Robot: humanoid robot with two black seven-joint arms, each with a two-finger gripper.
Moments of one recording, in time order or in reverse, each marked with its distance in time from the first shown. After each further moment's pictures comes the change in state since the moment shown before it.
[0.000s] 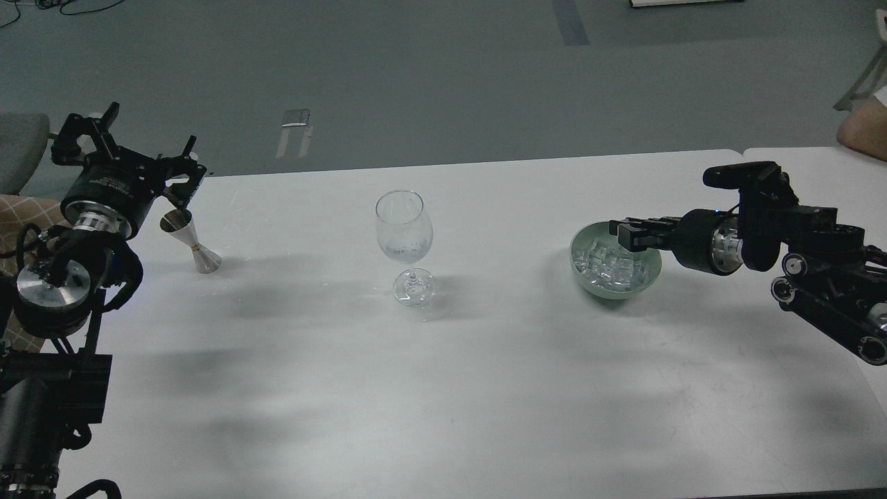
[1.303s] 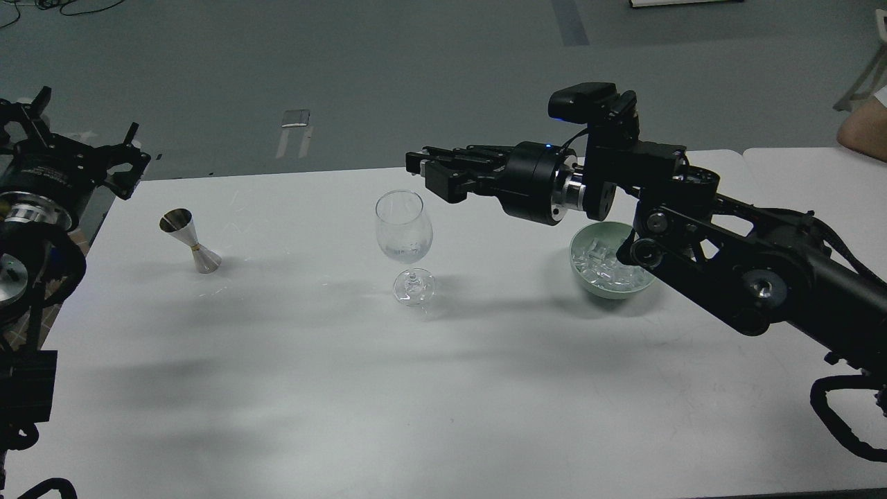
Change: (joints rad) left arm 0.006 0.107 -0.047 0.000 -0.027 0.001 0.011; right arm 0.162 0.376 0.112 0.181 -0.052 0.001 -0.021
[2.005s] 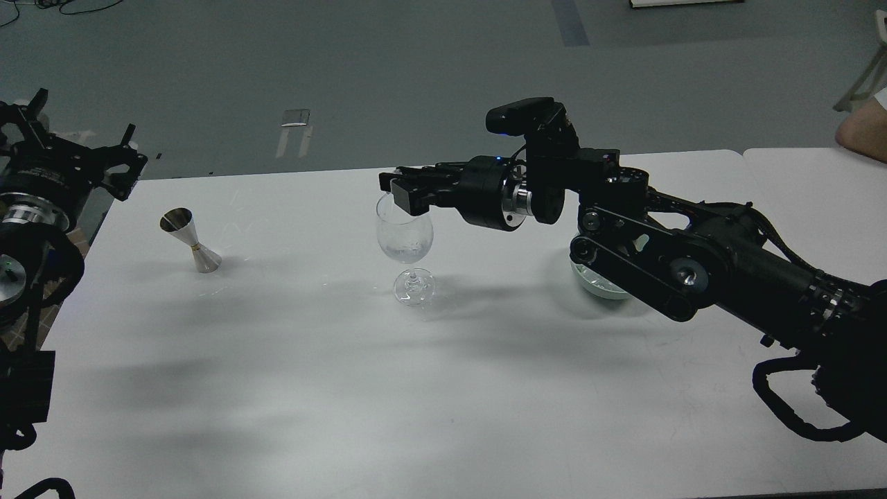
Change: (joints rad) left arm -0.002 0.006 0.003 0.018 0.000 -0.002 -0.008; right arm 0.093 0.143 -0.104 -0.226 -0.010 -0.003 0.004
